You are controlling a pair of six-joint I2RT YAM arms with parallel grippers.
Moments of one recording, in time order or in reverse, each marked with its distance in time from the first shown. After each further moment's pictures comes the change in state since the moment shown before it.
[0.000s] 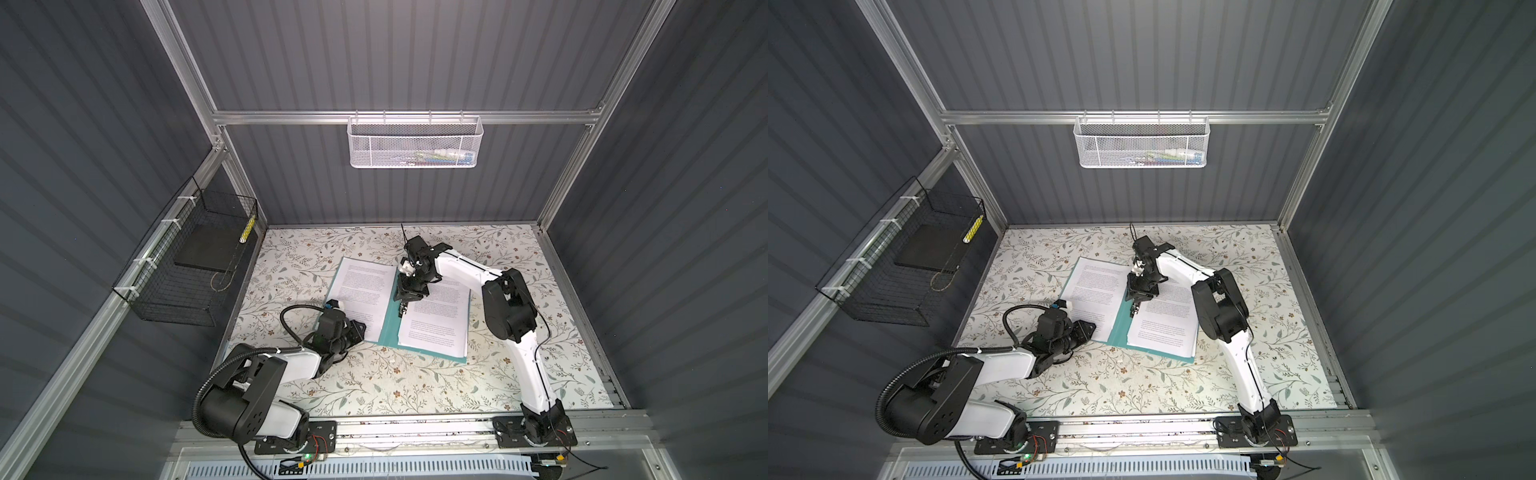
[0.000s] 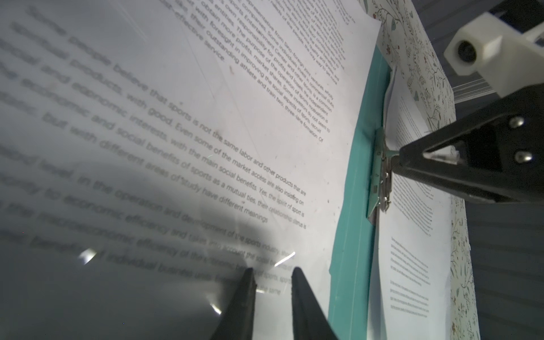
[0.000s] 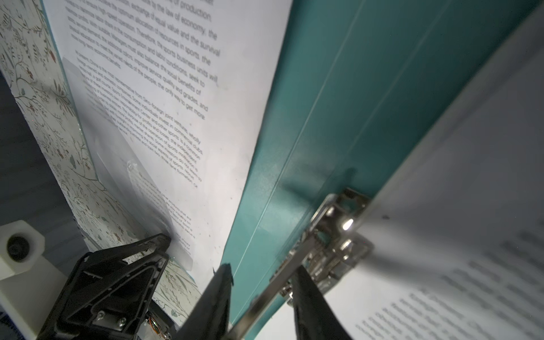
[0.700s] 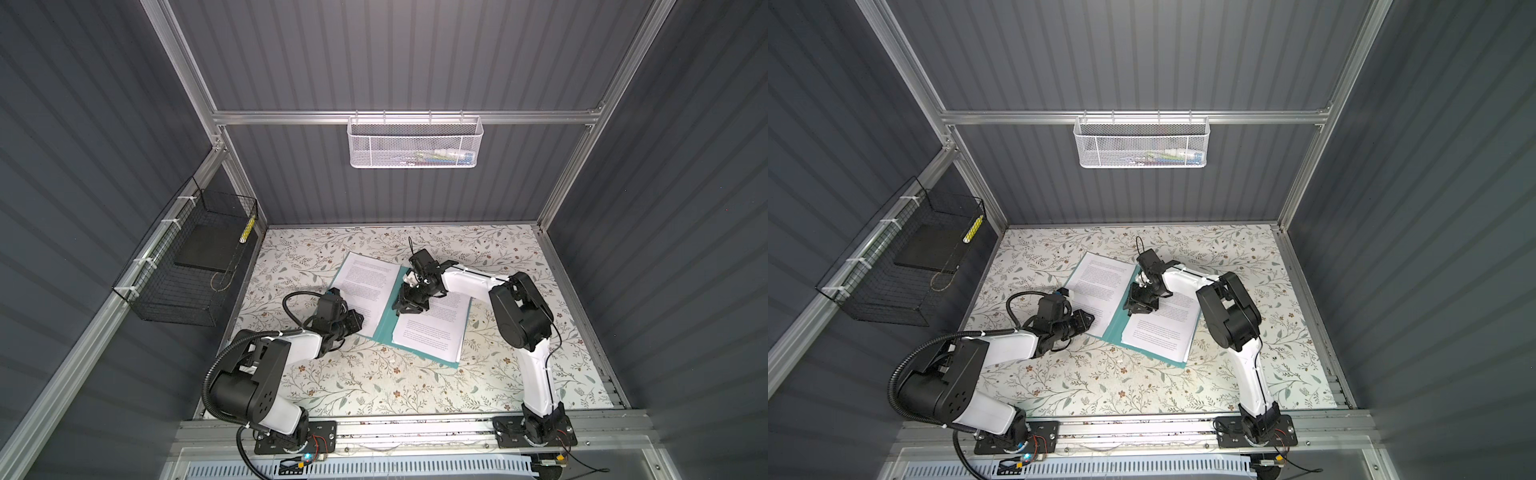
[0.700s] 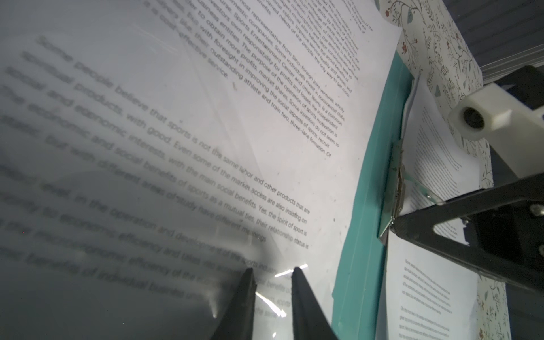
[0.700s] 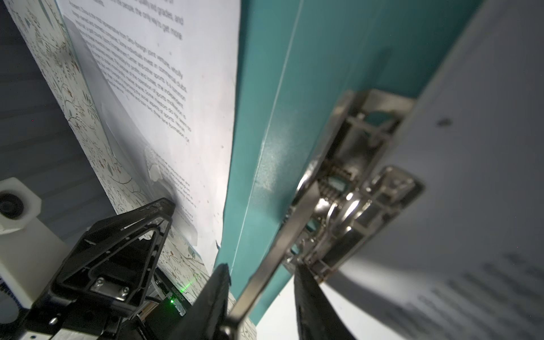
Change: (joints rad) left arm 0.118 0.099 0.154 -0.130 0.084 0.161; right arm 0.014 -0.151 -0.352 0.312 -0.077 0.228
